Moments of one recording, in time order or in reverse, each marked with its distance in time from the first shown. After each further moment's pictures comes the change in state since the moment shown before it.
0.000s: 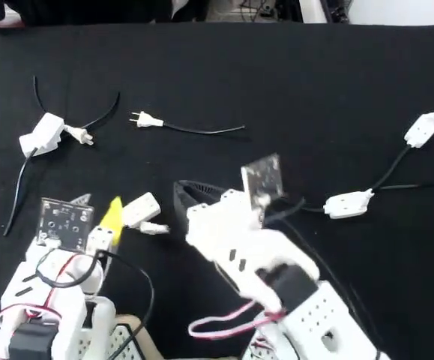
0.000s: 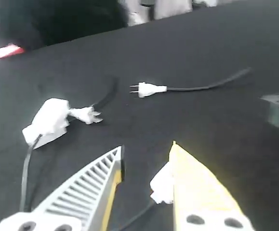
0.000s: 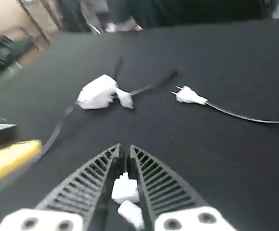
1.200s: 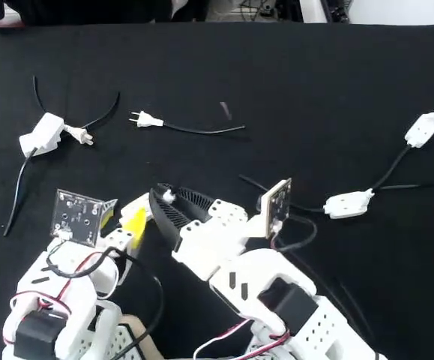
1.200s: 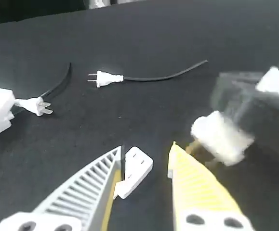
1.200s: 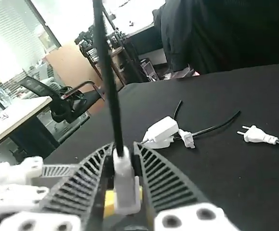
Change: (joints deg) left arm 12.6 0.2 2.6 -1.3 9.5; right arm -9.7 -18.8 12.0 -13.6 -8.0
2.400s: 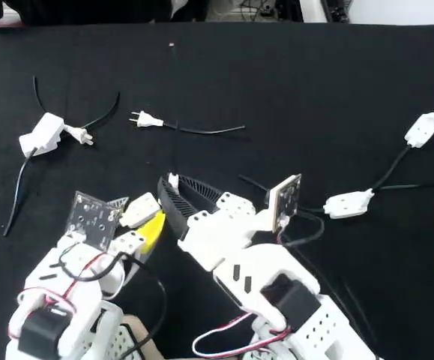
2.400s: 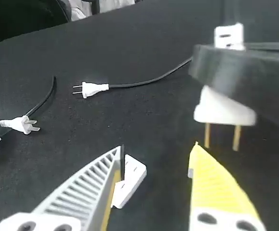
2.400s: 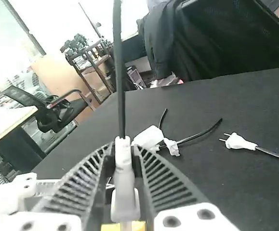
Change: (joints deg) left arm 4.0 -0.3 2.7 -2.5 -3.7; right arm 4.1 0.9 -1.5 -0.4 0.0
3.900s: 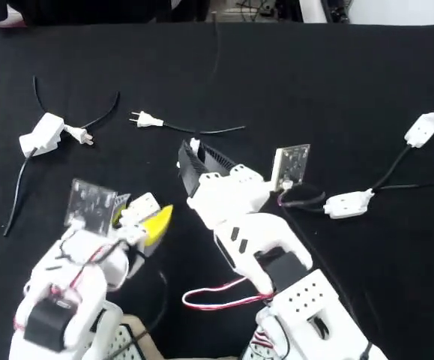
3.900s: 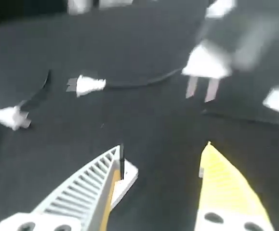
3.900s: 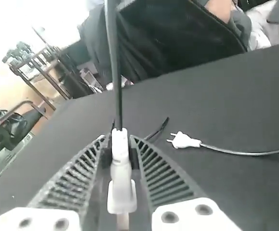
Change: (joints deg) left arm 0.9 1.1 2.1 -3.5 5.2; right arm 11.5 23.1 -3.2 -16.1 -3.0
